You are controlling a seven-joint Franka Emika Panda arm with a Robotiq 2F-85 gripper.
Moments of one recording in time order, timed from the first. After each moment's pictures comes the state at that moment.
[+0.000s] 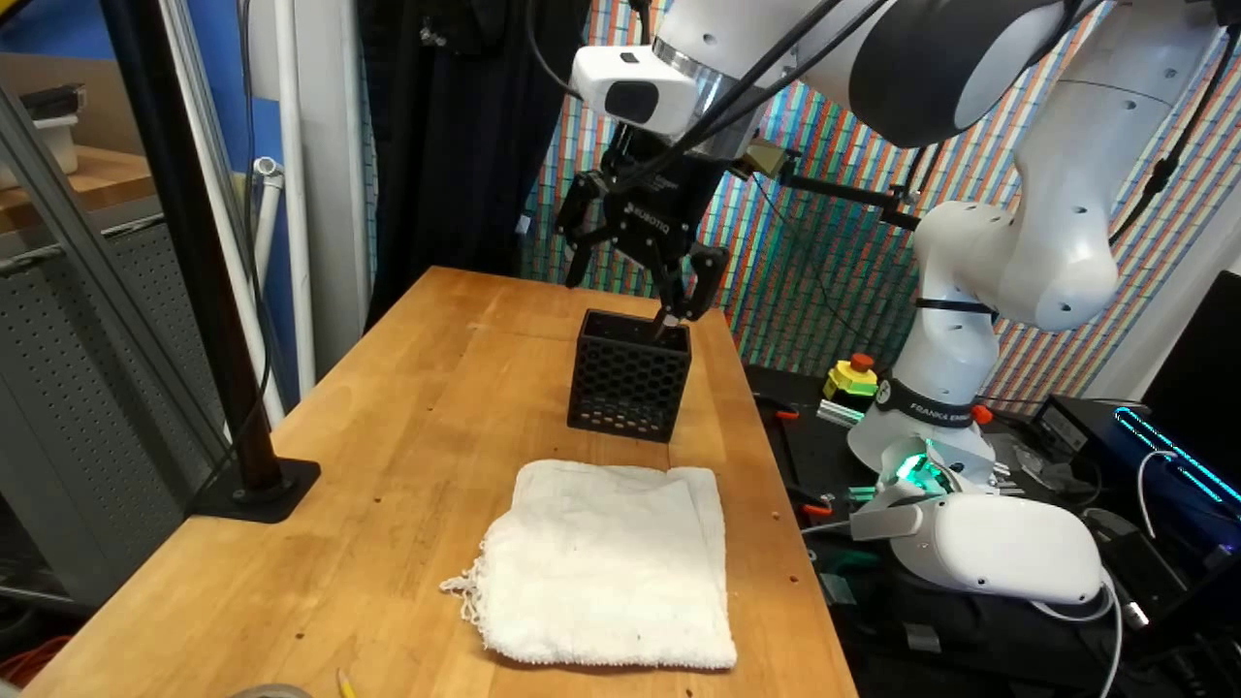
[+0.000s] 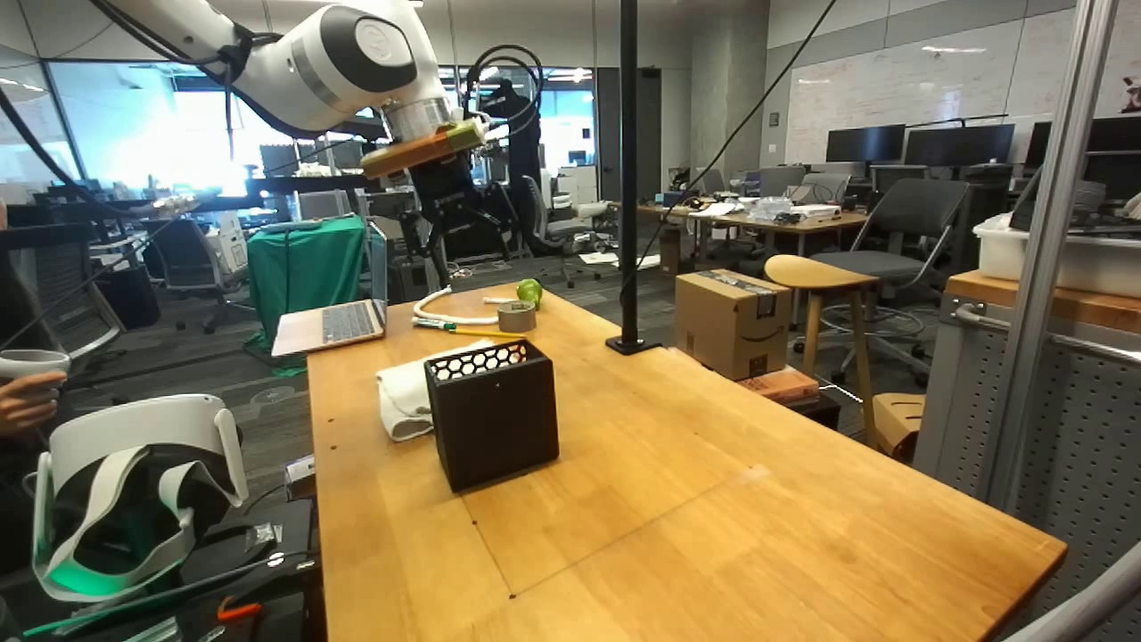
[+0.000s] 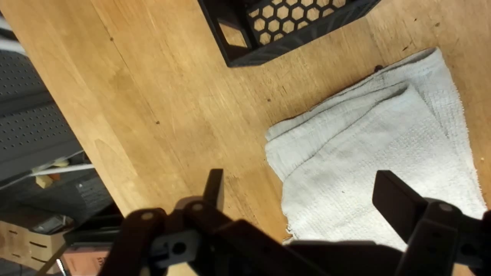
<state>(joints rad) 0.31 -0.13 0.29 -2.21 -0.26 2.19 -0.46</state>
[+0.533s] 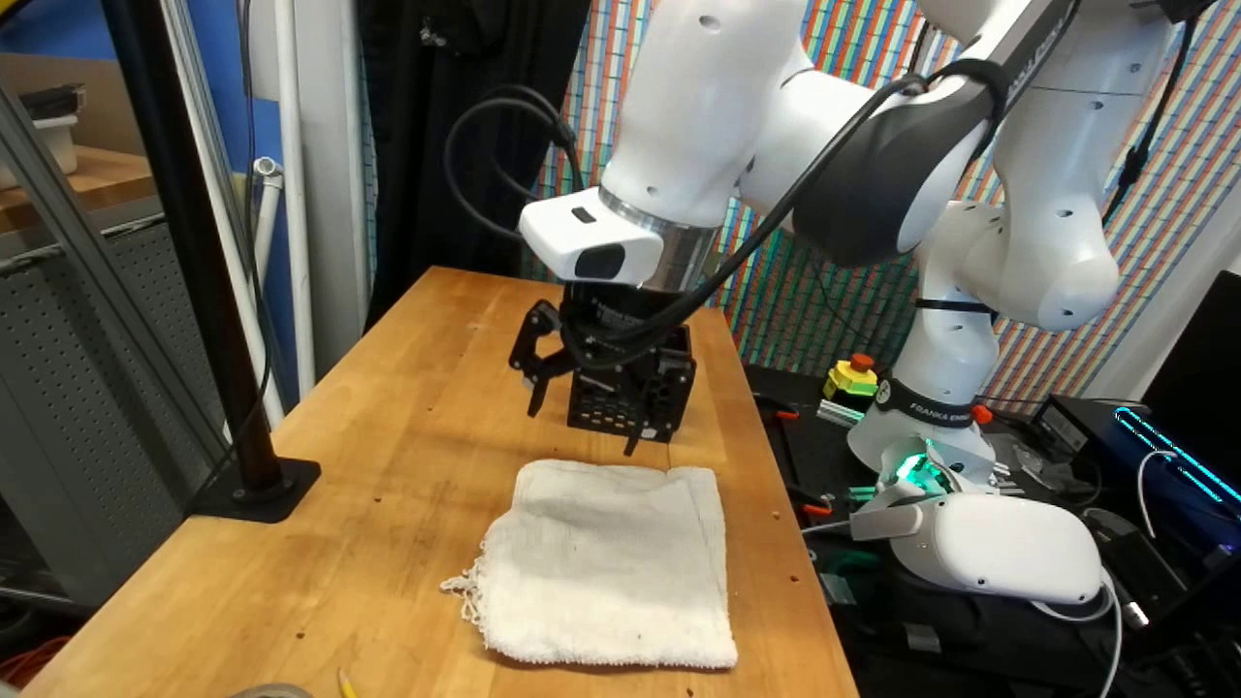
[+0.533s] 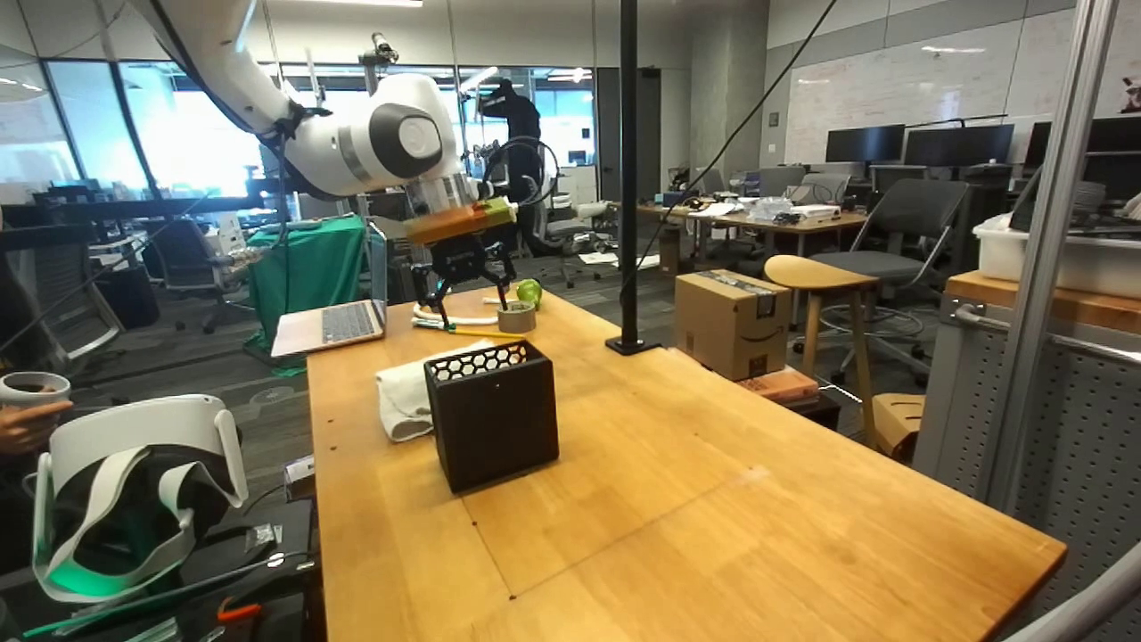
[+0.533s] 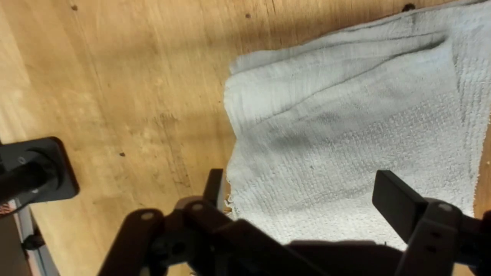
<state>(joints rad) 0.33 0.11 0.32 -2.18 -0.23 2.39 -0.68</state>
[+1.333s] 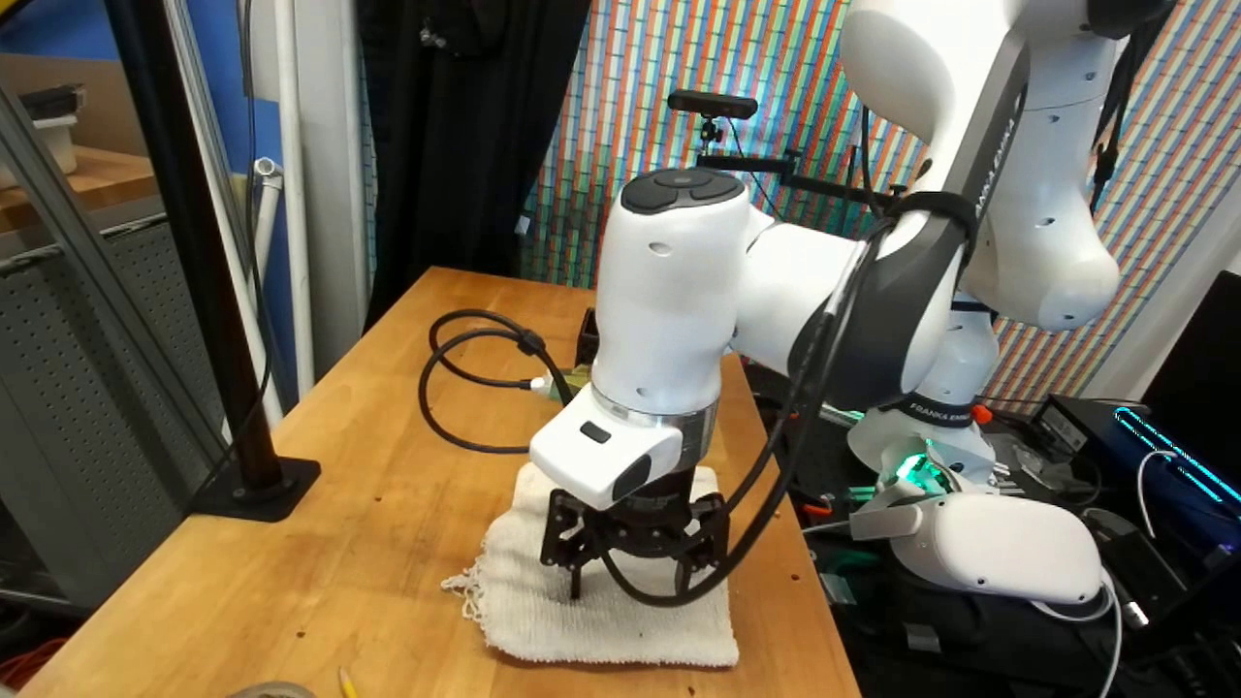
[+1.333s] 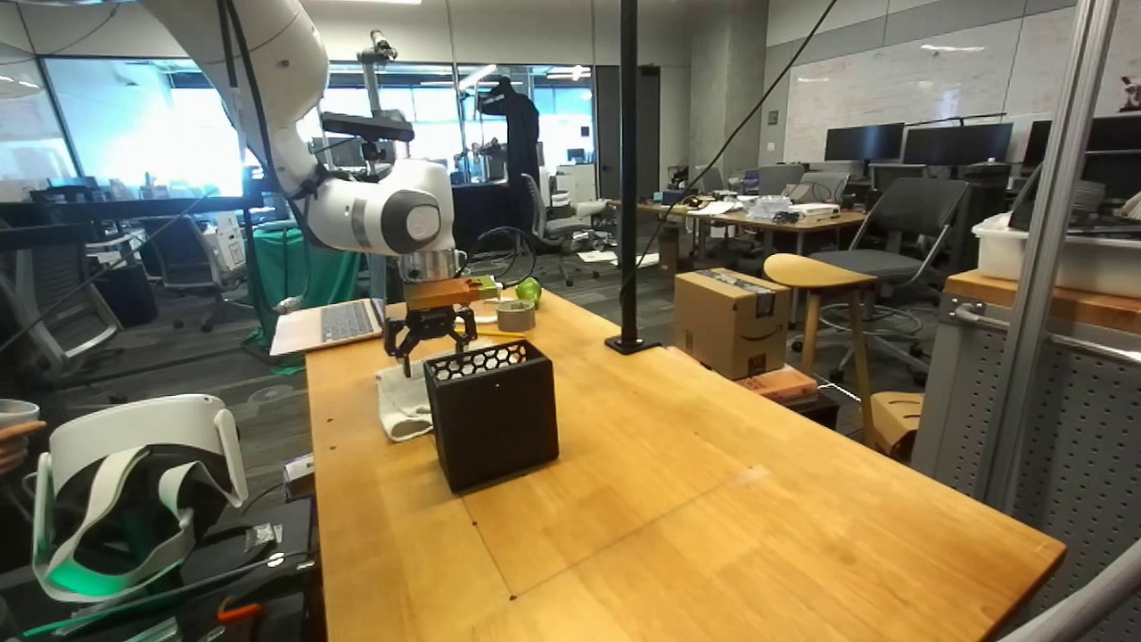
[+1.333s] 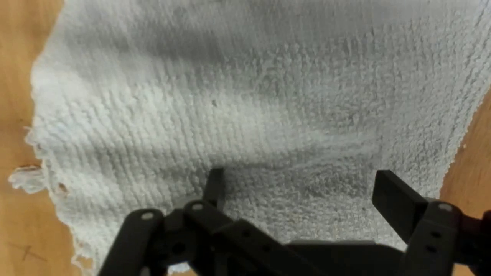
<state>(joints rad) 0.34 0.37 0.44 -2.12 -0.13 2.44 -0.92</state>
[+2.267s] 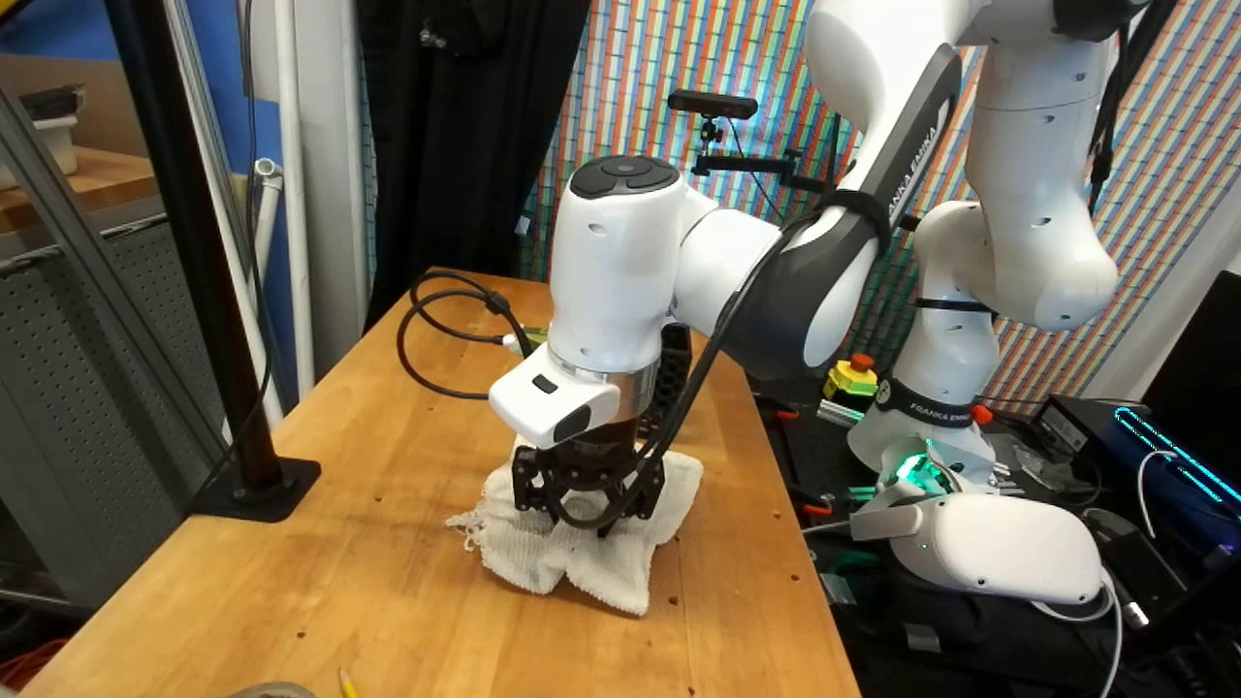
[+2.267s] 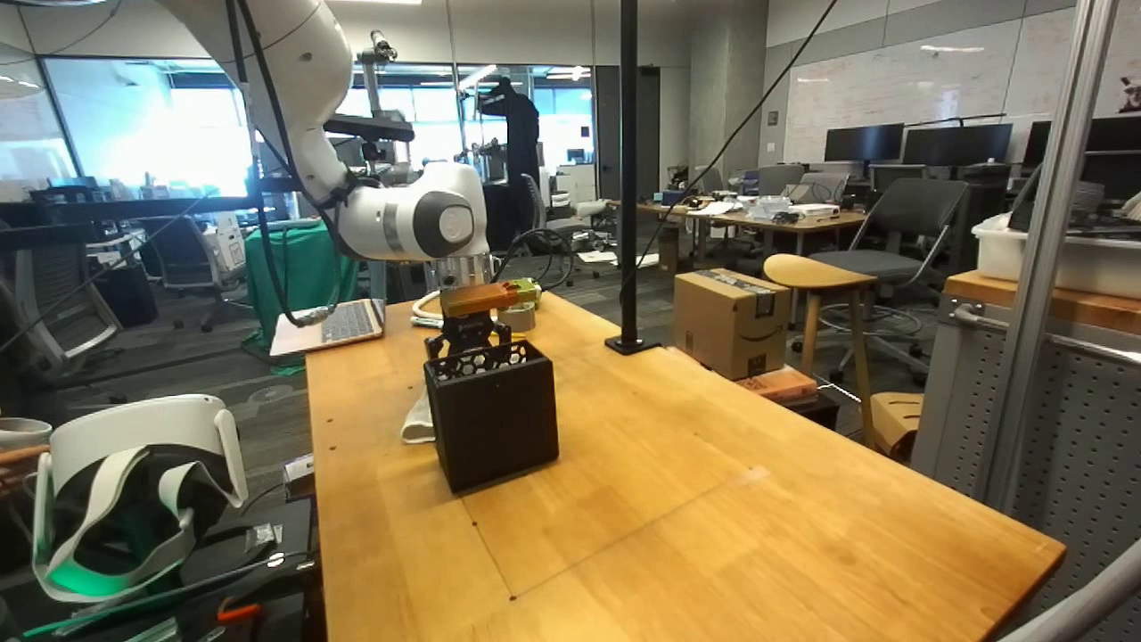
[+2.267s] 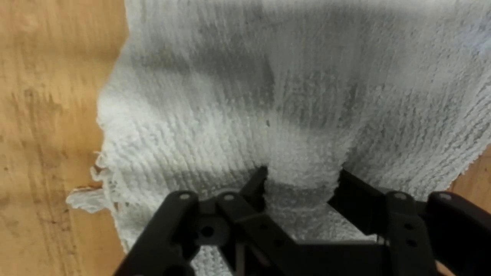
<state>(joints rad) 0.30 0.37 0.35 -2.11 -0.23 2.42 -0.93</state>
